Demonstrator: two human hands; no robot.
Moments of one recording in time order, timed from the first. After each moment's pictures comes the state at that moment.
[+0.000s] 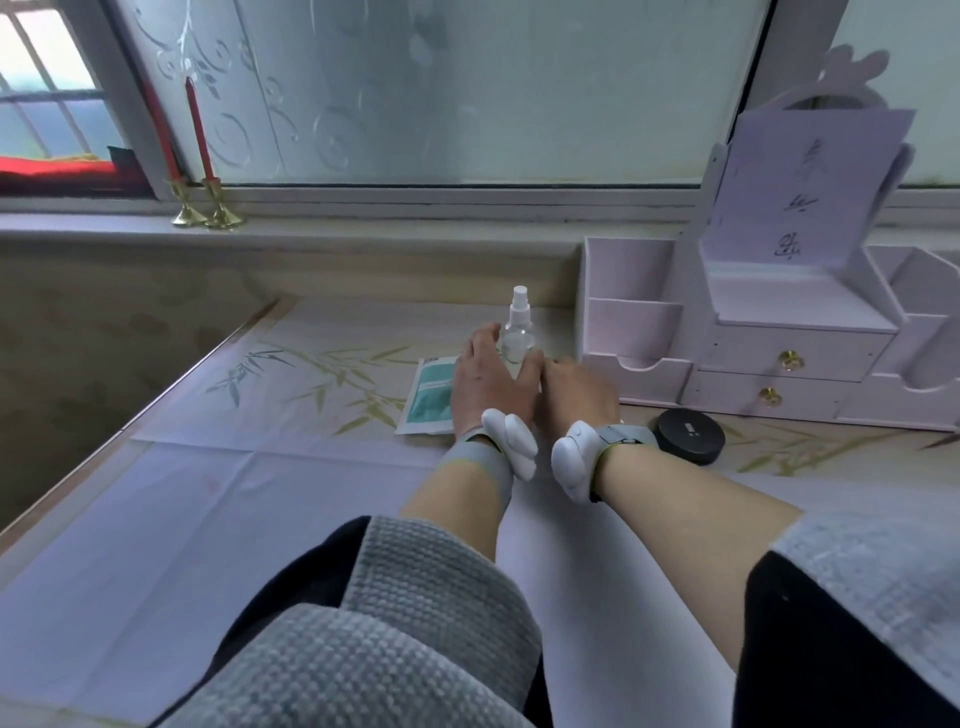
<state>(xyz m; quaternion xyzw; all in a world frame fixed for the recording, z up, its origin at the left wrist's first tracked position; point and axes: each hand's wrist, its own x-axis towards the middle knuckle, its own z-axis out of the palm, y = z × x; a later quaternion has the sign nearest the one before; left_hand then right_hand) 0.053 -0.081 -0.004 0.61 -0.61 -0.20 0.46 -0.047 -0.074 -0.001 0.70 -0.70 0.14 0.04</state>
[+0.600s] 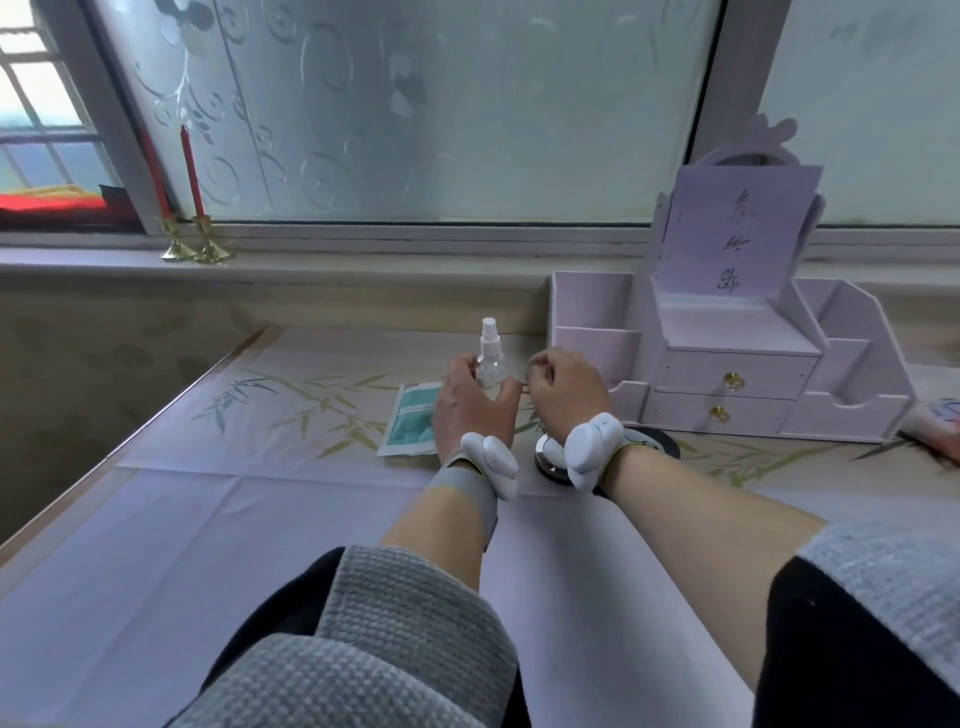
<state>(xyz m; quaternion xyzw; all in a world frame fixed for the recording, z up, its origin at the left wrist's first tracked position) 0.043 -0.058 0.009 0.62 -0.56 -0.23 0.50 -0.070 -0.064 0.027 0.61 -0.67 0.39 -0.12</state>
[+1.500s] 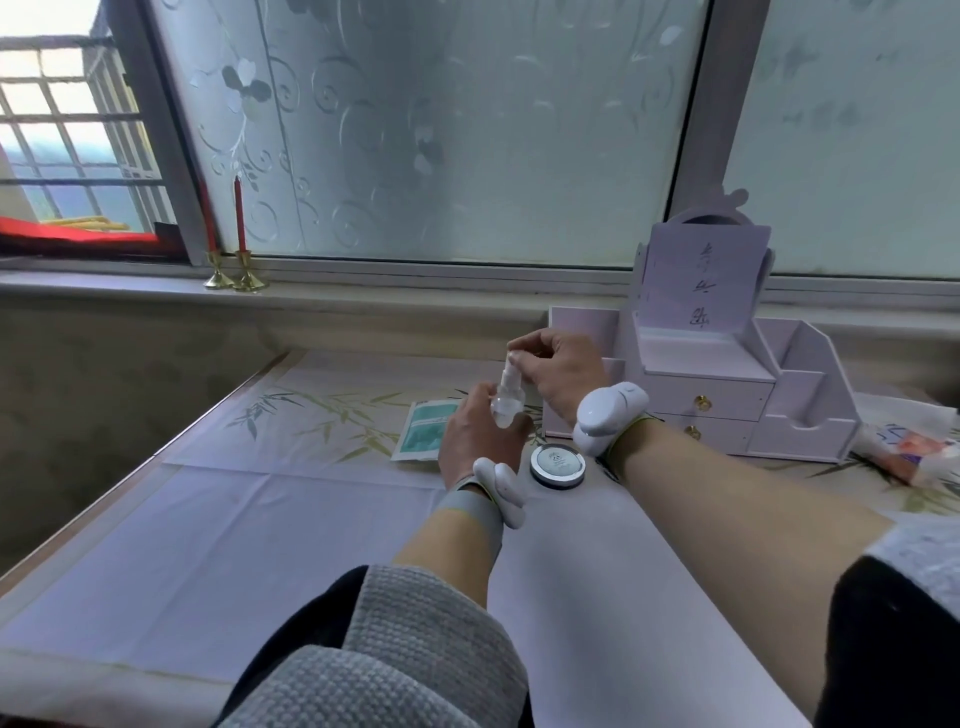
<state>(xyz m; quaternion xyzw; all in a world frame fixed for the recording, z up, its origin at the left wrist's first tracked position) 0.048 0.003 0.035 0.62 -0.61 -0.20 0.44 -0.059 -0.017 0.099 0.61 -0.54 0.53 -0.23</state>
